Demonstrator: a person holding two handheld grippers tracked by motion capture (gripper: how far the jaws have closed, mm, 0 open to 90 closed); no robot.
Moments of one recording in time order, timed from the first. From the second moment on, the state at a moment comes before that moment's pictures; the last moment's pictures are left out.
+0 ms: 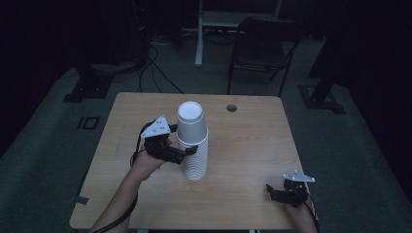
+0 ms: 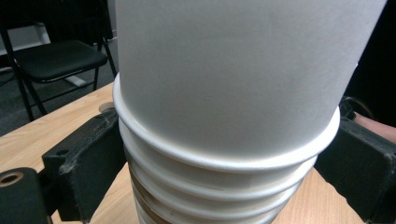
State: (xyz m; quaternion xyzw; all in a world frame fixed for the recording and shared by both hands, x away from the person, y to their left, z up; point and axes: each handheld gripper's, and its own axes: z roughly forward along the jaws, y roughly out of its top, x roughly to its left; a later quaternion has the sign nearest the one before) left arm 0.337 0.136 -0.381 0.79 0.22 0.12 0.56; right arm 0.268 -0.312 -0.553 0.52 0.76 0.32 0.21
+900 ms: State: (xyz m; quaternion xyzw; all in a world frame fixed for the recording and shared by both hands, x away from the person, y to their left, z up) left arm 0.338 0.137 -0.379 0.79 0.22 0.12 0.56; right arm 0.274 -0.285 -0.477 0.38 0.79 0.47 0.12
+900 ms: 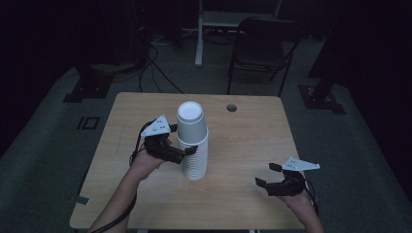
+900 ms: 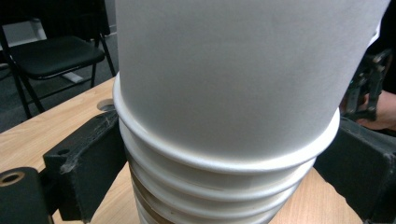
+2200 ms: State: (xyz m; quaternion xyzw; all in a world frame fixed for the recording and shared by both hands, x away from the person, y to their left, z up) left arm 0.338 0.138 -0.378 0.80 0.22 0.11 0.55; right arm 0.302 -0.224 -0.365 0.26 0.80 0.52 0.11
